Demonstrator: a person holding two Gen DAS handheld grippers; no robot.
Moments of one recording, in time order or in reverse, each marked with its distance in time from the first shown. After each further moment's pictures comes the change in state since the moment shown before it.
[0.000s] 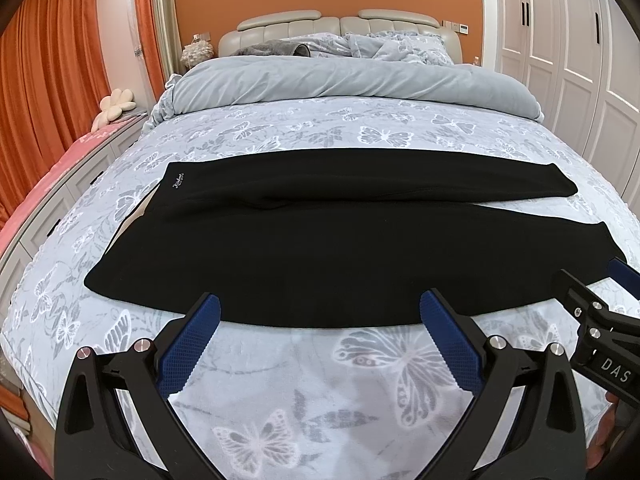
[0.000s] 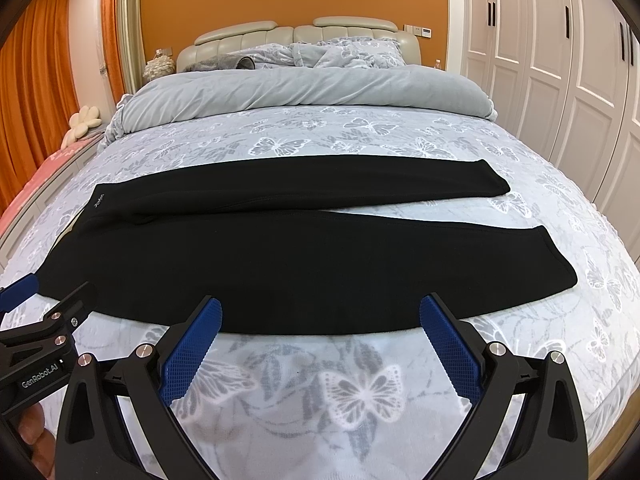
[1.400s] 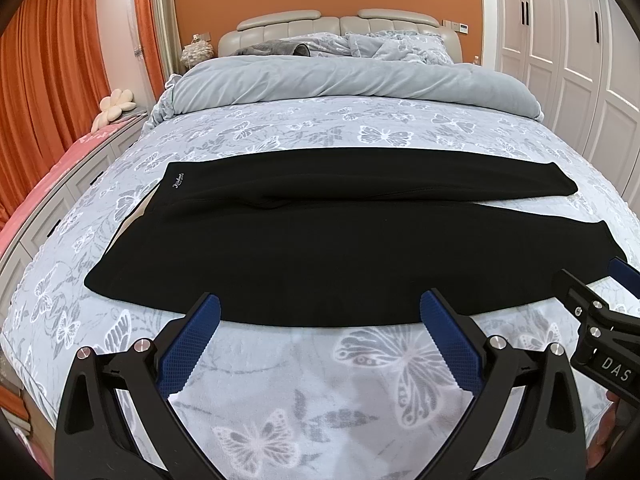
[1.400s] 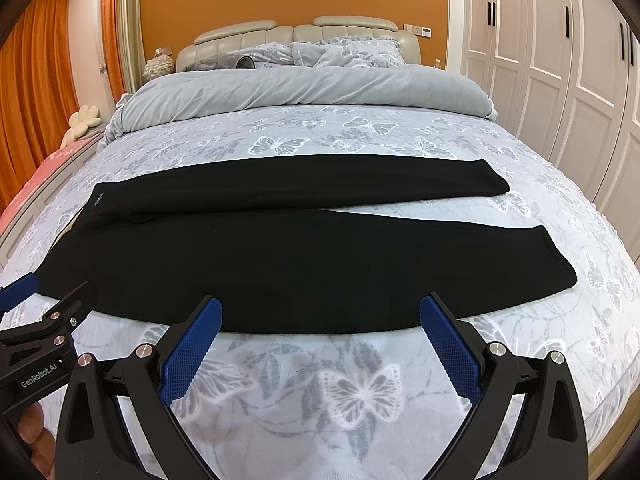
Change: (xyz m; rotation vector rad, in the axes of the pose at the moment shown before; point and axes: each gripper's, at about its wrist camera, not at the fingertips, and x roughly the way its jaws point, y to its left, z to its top) left arm 0.001 -0.001 -0.001 0.000 0.000 0.001; right arm 0.000 0.001 0.000 0.000 0.002 0.000
